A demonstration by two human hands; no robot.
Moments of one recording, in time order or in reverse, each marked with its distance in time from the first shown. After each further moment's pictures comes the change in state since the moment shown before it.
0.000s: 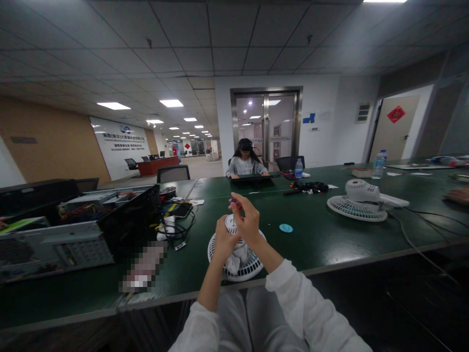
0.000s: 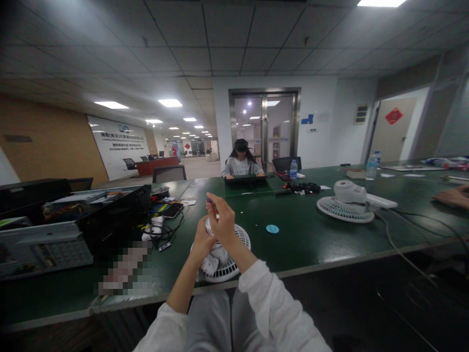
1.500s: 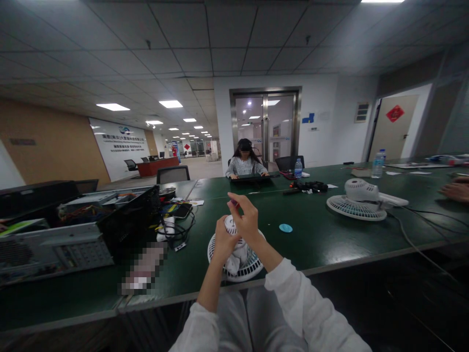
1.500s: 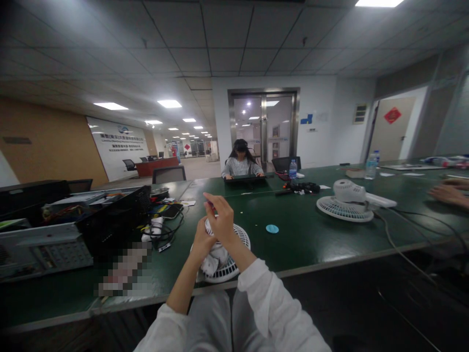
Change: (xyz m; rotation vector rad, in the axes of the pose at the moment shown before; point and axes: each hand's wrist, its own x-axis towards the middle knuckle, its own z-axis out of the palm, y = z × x) left_hand 0.000 0.000 0.000 0.006 0.003 0.021; right_hand 0.007 -0.001 0.000 -0.016 -0.006 -0.005
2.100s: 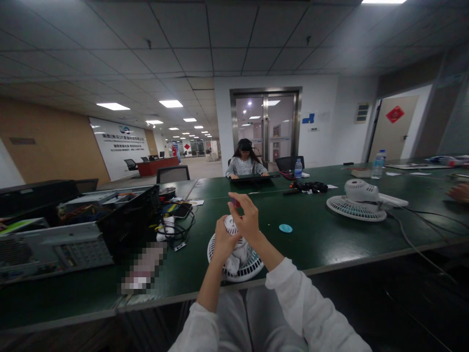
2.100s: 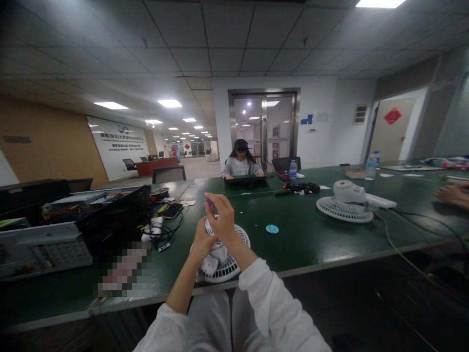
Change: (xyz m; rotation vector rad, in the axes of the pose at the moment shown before) left_hand -0.001 0.001 -0.001 -0.007 -0.004 -0.004; right_hand 0.002 0.001 -0.003 -0.044 -0.041 -0.024
